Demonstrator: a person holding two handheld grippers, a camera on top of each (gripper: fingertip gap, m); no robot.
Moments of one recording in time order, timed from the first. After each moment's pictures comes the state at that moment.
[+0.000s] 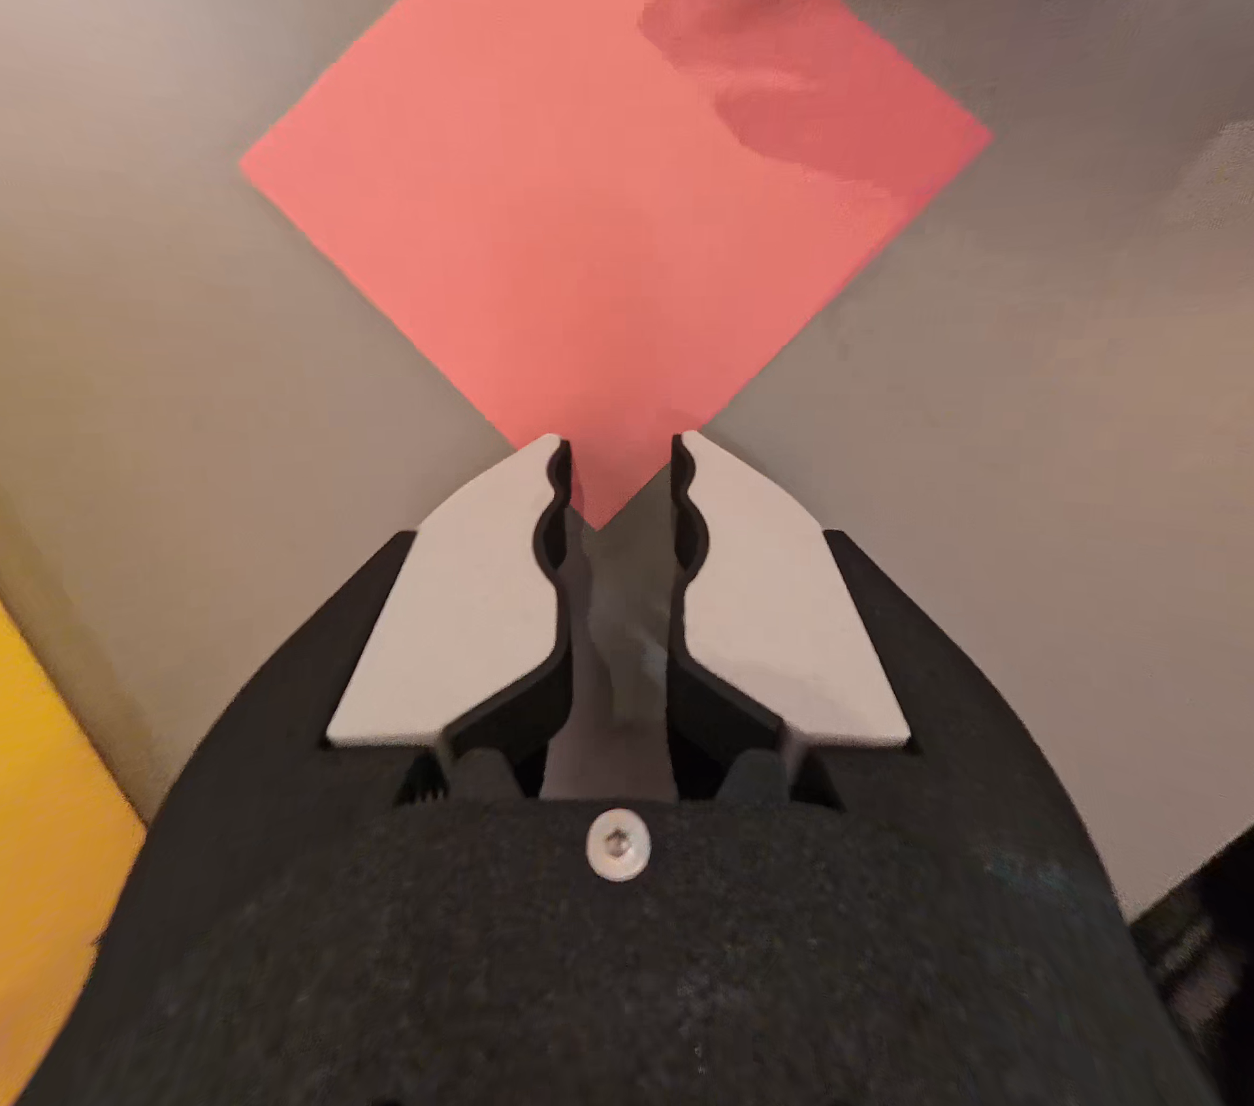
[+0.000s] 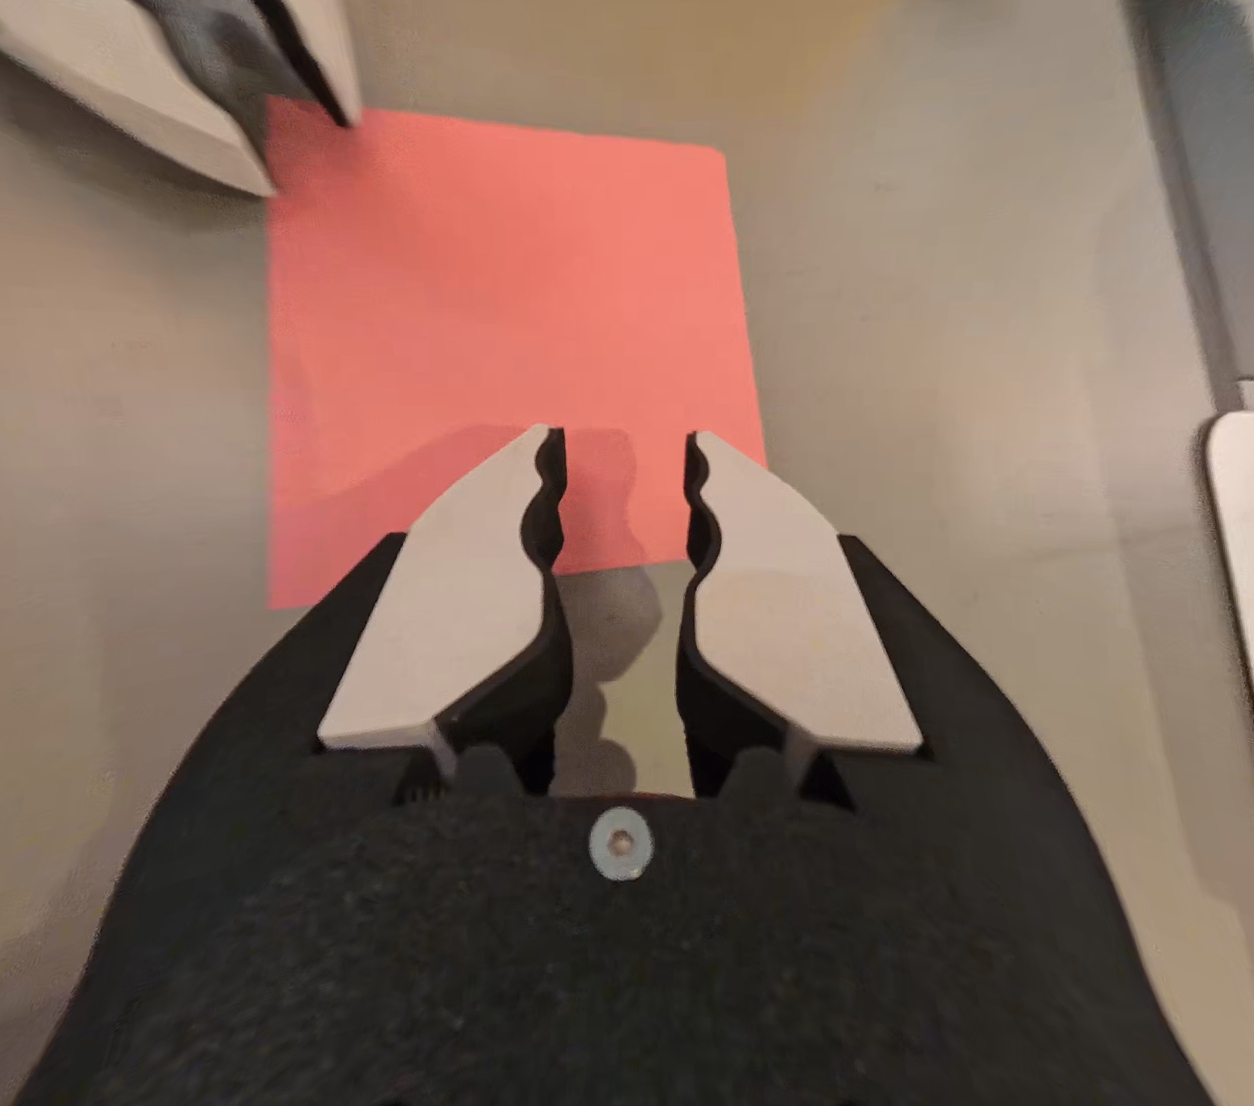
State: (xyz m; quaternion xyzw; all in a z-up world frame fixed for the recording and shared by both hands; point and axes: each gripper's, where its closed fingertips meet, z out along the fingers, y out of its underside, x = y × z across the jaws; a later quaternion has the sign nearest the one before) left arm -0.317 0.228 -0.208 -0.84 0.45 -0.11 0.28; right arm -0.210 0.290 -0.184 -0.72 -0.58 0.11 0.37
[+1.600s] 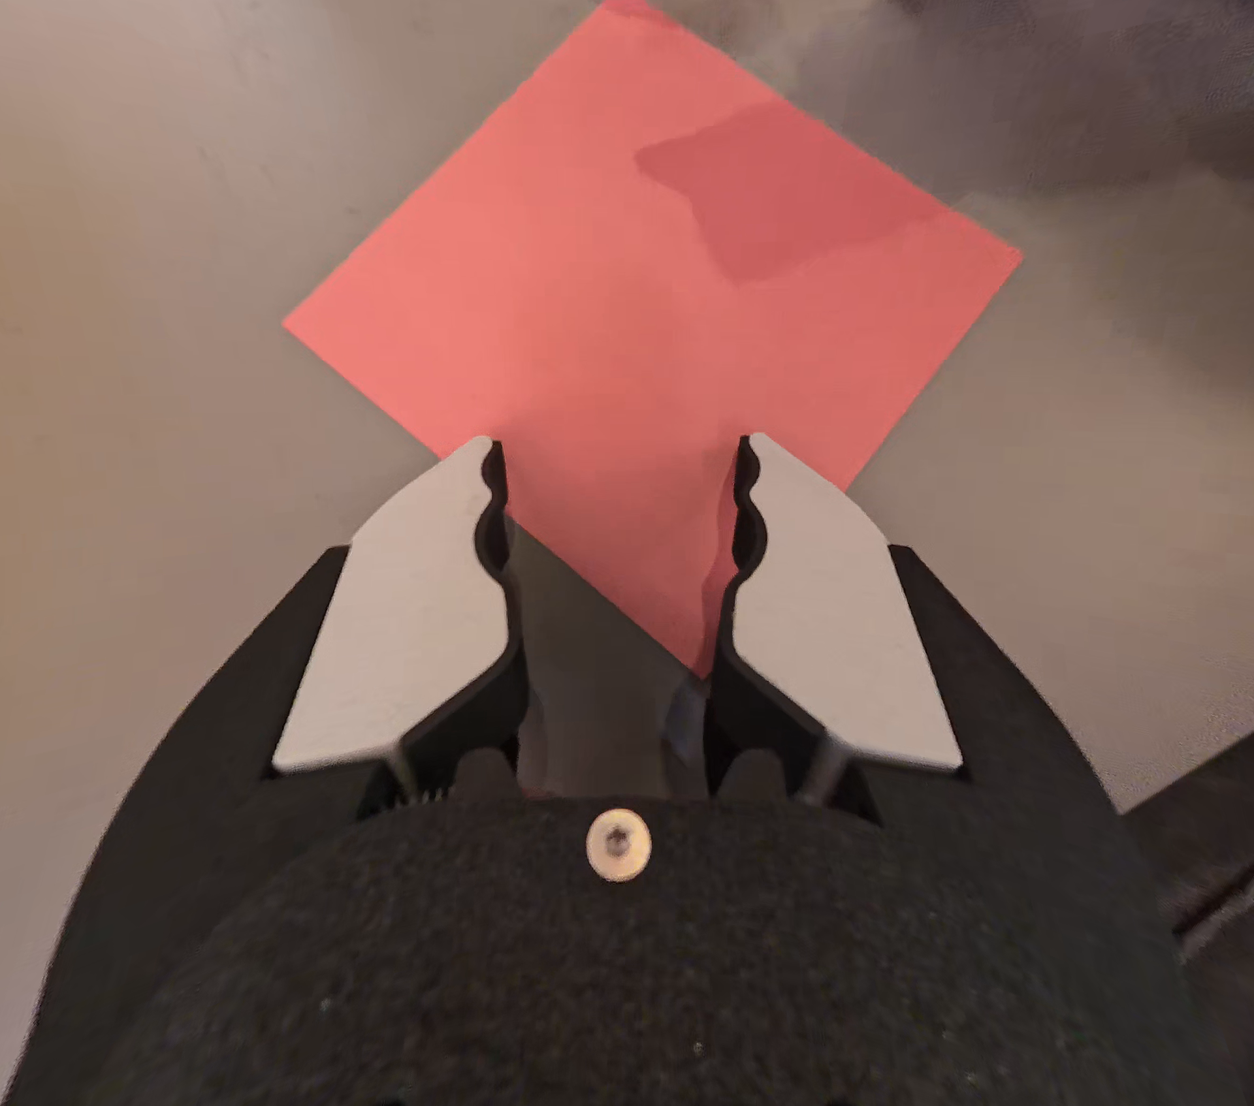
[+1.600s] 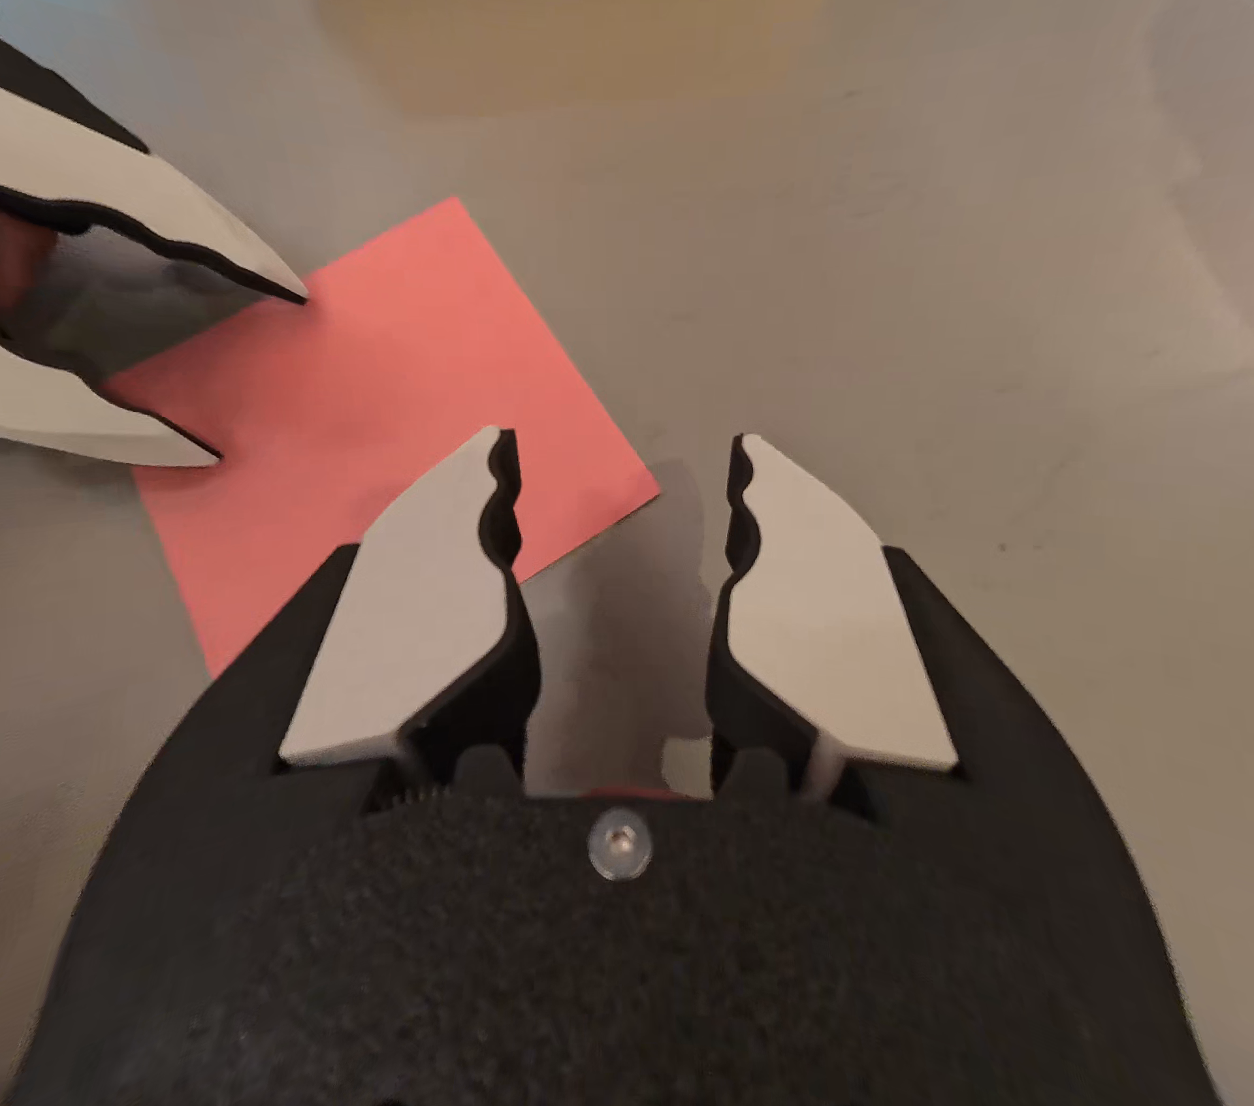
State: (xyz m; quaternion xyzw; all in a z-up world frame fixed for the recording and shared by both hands) left arm -0.272 0.177 -0.210 -0.86 0.35 -0.13 0.34; right arm -0.182 0.279 -0.173 -0.77 -0.47 0.24 0.35
